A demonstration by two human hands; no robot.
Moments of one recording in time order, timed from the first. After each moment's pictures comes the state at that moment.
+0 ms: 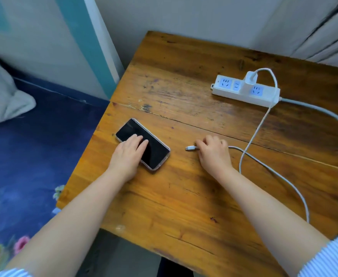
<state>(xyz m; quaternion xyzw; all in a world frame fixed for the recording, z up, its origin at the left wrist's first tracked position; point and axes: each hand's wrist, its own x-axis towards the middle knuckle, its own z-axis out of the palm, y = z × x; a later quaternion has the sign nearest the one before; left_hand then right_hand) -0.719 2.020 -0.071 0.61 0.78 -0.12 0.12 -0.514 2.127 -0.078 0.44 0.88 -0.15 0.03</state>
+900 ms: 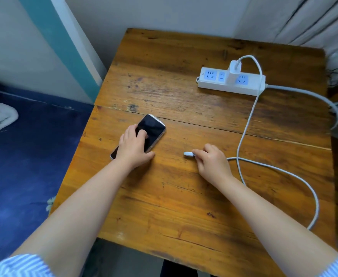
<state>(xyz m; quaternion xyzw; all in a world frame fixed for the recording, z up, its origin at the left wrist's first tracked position) -0.705 2.064 -0.084 0.56 0.80 -0.02 0.21 -0.488 2.102 -0.081 0.47 0.84 -0.25 -0.07</state>
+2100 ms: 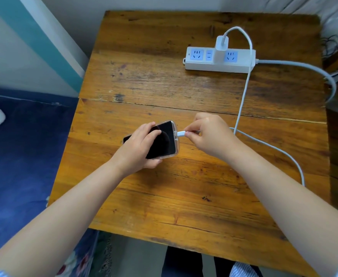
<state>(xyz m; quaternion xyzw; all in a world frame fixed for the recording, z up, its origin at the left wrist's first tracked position) -0.673 2.043 -0.056 0.78 0.60 0.04 0.18 -0.489 2.122 -0.008 0.45 0.84 -0.31 -0.05</state>
